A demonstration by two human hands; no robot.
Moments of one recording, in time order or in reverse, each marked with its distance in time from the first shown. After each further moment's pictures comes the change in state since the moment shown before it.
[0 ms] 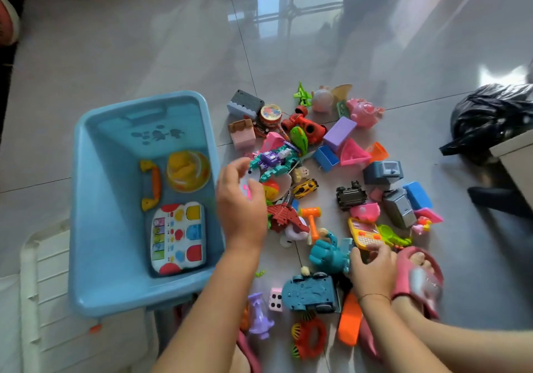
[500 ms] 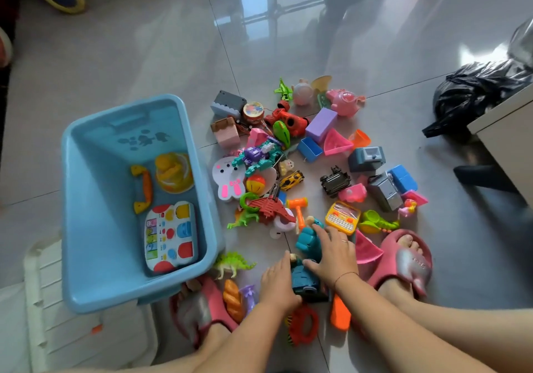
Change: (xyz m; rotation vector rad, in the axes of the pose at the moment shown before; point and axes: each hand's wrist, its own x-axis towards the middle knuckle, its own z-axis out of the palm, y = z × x) left_hand -0.164 -0.119 0.051 0.709 -1.117 -0.205; right_hand -0.004 0.008 0.019 -0.573 -0.471 -0.495
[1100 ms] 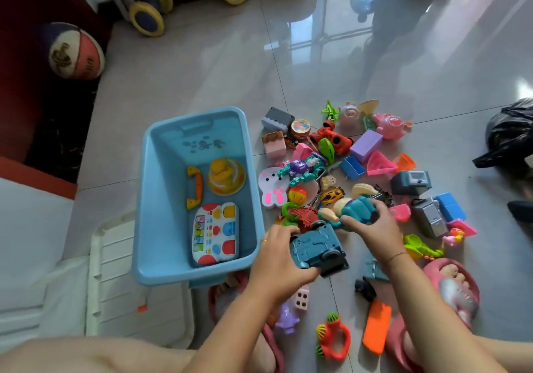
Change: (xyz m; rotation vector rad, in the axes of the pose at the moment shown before) left_hand -0.093 0.001 -0.143 -0.255 0.454 0.162; right_hand -0.002 -0.057 -0.108 1.089 0.119 0.011
